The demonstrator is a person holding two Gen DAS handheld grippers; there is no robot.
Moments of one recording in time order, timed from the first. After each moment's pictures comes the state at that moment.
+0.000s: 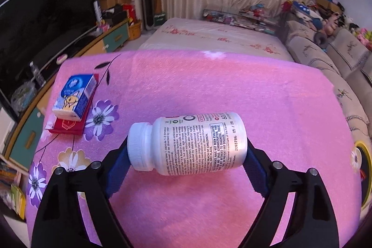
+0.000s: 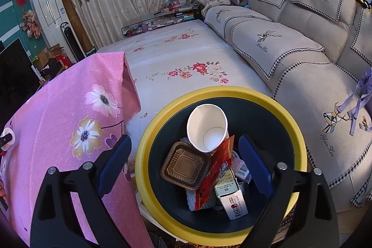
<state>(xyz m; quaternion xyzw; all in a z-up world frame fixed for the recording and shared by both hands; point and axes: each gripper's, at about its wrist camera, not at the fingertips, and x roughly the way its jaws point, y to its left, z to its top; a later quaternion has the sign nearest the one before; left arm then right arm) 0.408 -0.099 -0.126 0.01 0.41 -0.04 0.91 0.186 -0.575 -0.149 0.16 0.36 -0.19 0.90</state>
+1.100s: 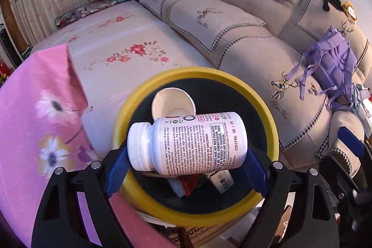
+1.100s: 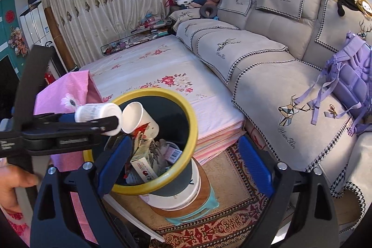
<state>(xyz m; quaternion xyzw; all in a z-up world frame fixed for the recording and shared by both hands) 0.233 -0.576 -0.150 0.17 0.45 -0.39 0.79 0.043 -0.642 -0.128 0.17 0.32 -0.26 0.89</state>
